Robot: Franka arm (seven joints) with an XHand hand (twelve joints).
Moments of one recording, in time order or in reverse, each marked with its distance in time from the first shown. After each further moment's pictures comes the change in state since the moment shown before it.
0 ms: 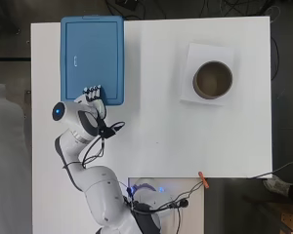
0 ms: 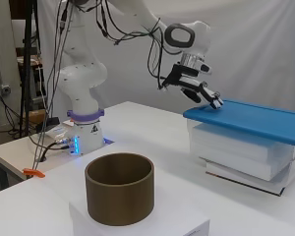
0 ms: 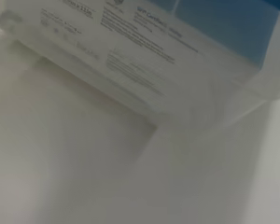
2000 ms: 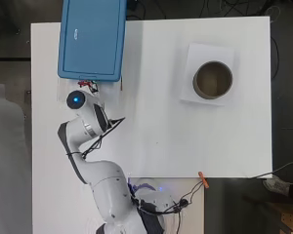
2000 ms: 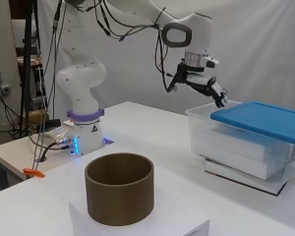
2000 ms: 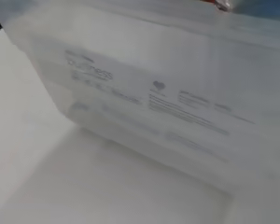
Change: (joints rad) arm 0.064 -0.007 -0.158 0.023 0.313 0.151 -0.268
